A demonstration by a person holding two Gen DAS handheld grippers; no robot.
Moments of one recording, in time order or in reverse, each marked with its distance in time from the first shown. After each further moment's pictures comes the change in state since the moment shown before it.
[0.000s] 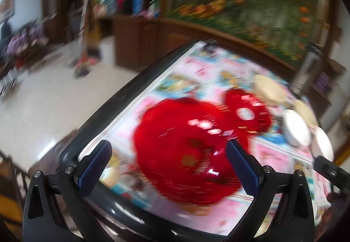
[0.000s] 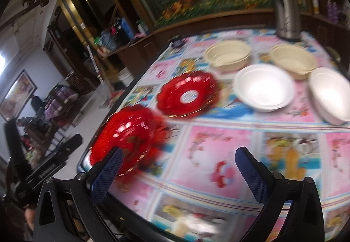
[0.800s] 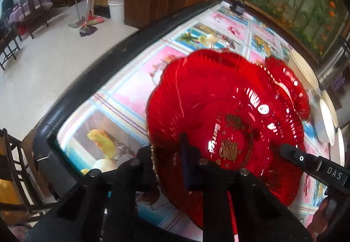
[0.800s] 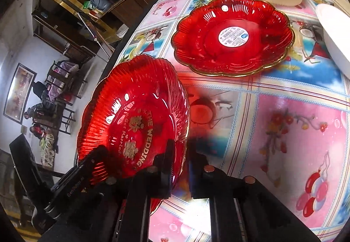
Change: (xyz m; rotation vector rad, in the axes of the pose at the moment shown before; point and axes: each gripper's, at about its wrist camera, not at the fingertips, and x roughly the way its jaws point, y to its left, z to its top) left arm 0.077 0.023 -0.019 -0.068 0.227 0.029; right arm 0.162 0.036 -0.002 0.095 0.344 0.027
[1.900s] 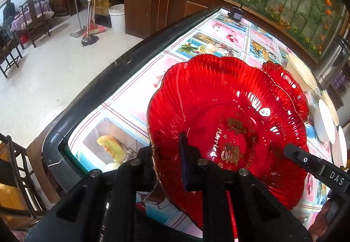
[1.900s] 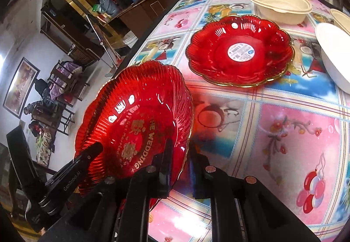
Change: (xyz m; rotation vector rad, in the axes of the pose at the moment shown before) left arm -0.005 -0.002 0.001 0.030 -0.047 0.007; right arm -0.022 0.013 -0.014 -0.058 -0.082 -0.001
